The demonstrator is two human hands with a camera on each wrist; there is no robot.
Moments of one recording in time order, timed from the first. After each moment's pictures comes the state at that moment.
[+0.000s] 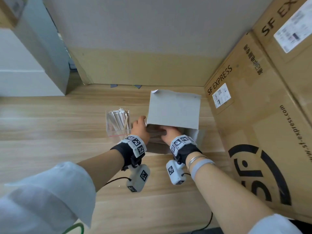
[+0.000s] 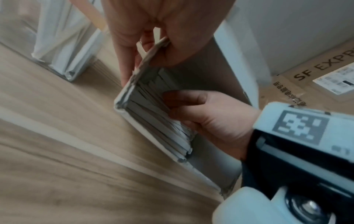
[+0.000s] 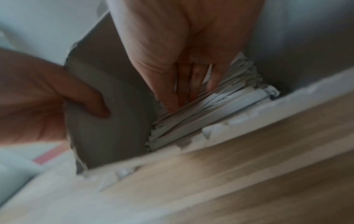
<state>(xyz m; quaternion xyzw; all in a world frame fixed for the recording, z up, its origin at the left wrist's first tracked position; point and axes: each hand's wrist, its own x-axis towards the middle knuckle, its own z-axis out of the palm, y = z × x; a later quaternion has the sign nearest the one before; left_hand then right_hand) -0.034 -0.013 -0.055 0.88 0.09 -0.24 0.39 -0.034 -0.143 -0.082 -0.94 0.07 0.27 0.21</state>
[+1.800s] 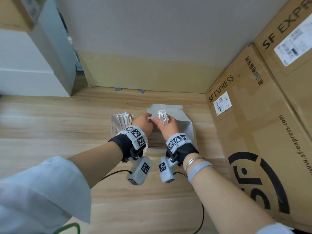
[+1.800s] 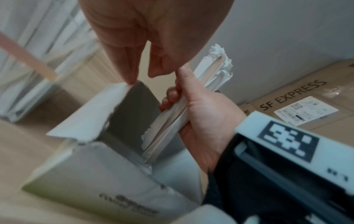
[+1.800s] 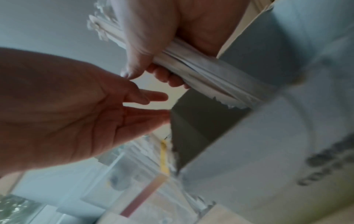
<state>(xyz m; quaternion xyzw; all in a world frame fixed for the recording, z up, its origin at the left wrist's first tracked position) -0.004 0.001 -0.028 0.89 0.07 -0.26 0.37 -0.021 -0.107 -0.029 -0.85 0.16 0.12 0.49</state>
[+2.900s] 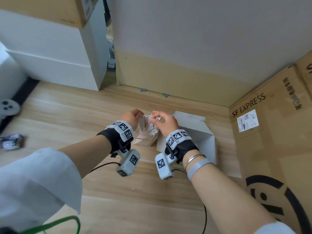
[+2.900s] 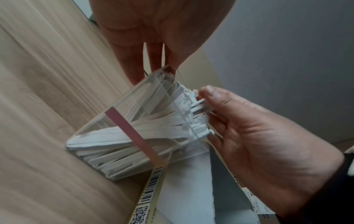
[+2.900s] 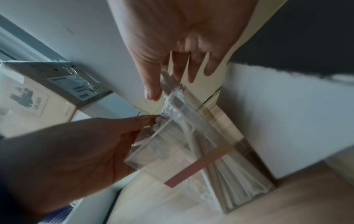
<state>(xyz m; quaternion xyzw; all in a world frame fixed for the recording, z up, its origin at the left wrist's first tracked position) 0.008 0.105 -0.044 0.87 0.15 -0.16 0.44 0.003 -0.036 -0.028 -0.87 0.00 0.17 0.46</state>
